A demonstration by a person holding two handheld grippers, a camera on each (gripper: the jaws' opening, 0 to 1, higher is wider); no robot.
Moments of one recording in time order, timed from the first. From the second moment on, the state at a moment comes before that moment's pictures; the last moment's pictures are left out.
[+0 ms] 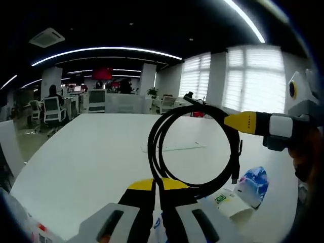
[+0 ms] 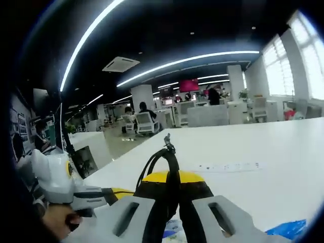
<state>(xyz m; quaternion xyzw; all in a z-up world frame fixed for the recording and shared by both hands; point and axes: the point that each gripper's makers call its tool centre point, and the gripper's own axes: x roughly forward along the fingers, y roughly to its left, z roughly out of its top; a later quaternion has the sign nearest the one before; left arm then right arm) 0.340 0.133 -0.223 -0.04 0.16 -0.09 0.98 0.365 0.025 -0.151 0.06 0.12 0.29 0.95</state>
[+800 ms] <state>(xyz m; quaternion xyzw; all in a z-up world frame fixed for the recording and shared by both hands) 0.241 0.120 -0.202 -0.05 0.06 -0.11 0.99 0.252 0.020 -0.118 0.04 0.05 0.33 0.94</state>
